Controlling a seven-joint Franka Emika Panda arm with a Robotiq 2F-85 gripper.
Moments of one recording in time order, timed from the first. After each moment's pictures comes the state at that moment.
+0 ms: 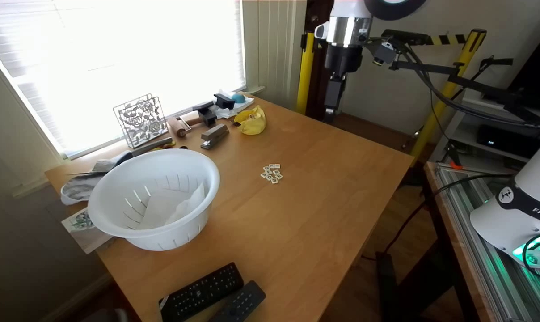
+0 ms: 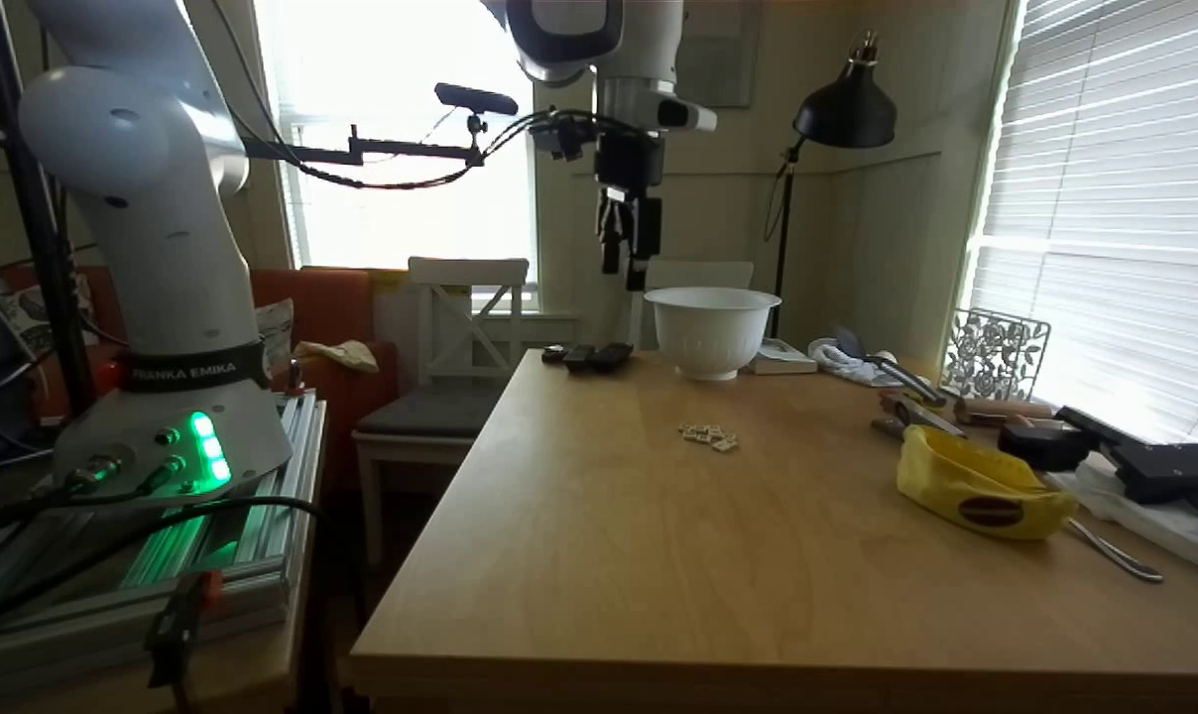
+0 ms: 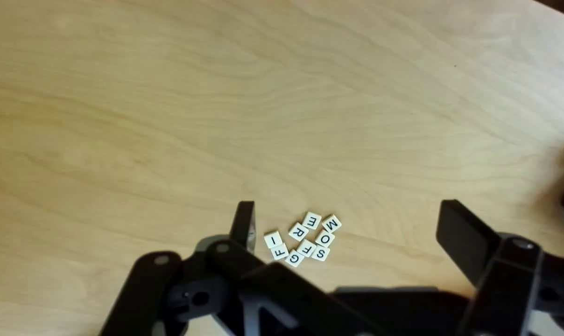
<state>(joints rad) -0.11 -0.13 -0.14 -2.41 0.08 2.27 -0.17</state>
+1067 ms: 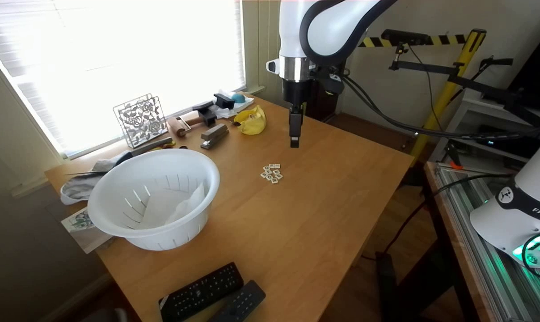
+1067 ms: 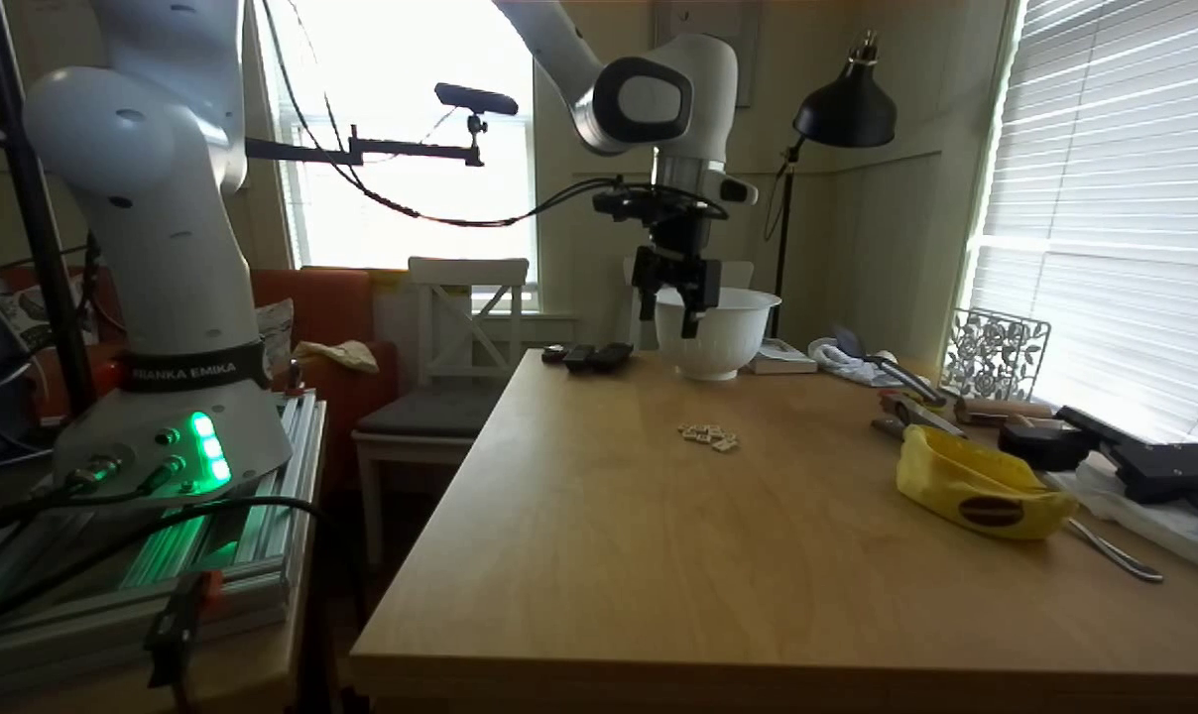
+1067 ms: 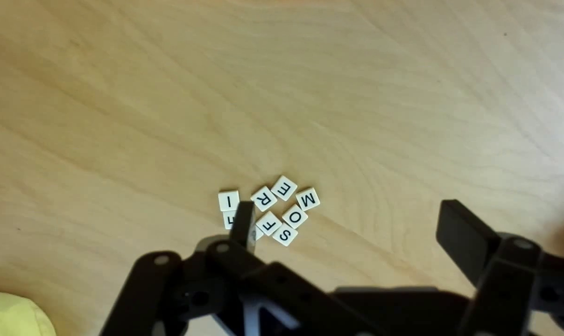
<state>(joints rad) -0.09 0.22 -0.07 -2.16 0.07 2.32 -0.32</state>
